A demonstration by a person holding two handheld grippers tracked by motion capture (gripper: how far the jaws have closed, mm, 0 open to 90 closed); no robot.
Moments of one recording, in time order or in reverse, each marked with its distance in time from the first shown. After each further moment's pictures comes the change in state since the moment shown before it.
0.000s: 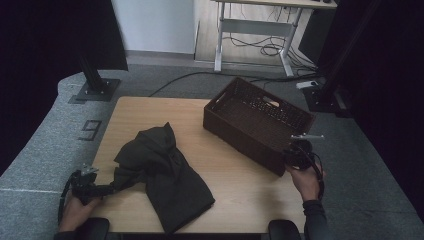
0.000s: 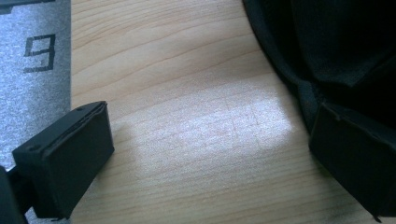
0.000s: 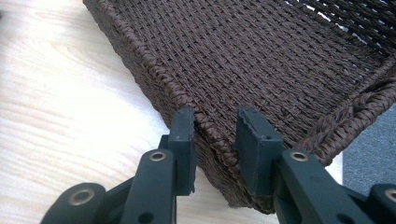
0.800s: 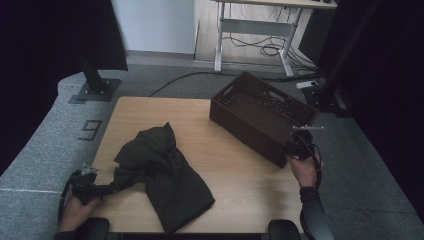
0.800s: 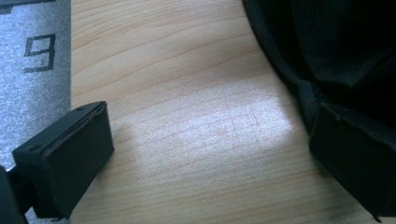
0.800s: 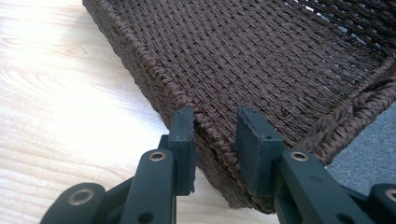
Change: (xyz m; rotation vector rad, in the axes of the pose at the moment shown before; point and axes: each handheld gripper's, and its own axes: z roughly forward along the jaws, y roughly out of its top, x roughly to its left) left arm 0.000 0.000 0.000 0.000 0.000 0.000; right arm -0.019 0.021 0.021 -0.017 -0.041 0.046
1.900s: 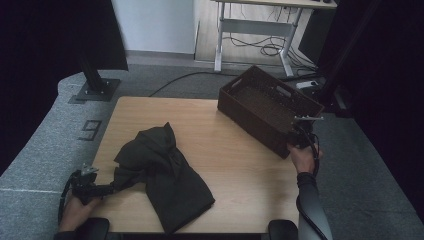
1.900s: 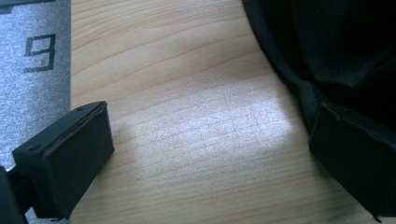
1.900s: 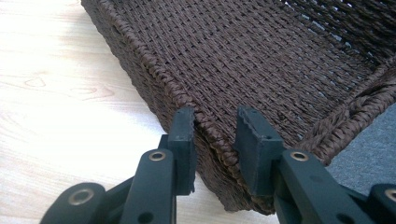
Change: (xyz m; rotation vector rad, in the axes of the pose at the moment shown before) left arm 0.000 0.000 0.000 -0.002 0.001 -0.004; right arm -0.020 0.026 0.026 -0.025 -0.068 0.025
